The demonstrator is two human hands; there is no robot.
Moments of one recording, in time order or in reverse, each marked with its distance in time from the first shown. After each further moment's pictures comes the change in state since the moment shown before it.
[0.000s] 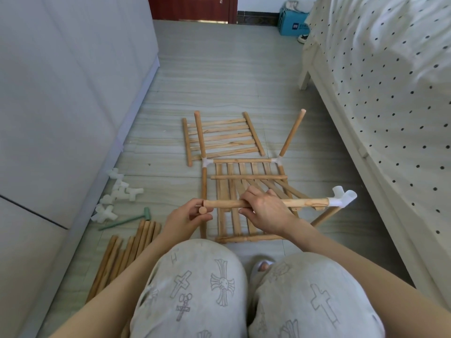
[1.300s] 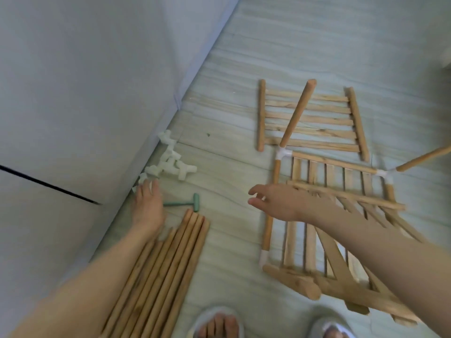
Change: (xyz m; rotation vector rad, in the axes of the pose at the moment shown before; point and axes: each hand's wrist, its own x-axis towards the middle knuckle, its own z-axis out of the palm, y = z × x) left_hand 0.061 -0.258 -0.100 0.691 0.252 -0.643; right_hand 0.217 -0.053 0.083 0.050 -0.631 -0.065
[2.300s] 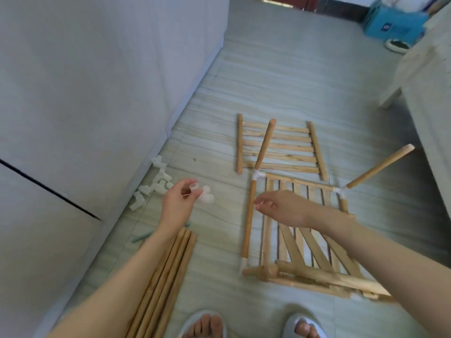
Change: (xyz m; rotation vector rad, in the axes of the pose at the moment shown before) left_hand -0.064 0.100 -0.097 -1.052 0.118 0.186; right_hand -0.102 -0.014 -0.050 0.140 0.103 0.068
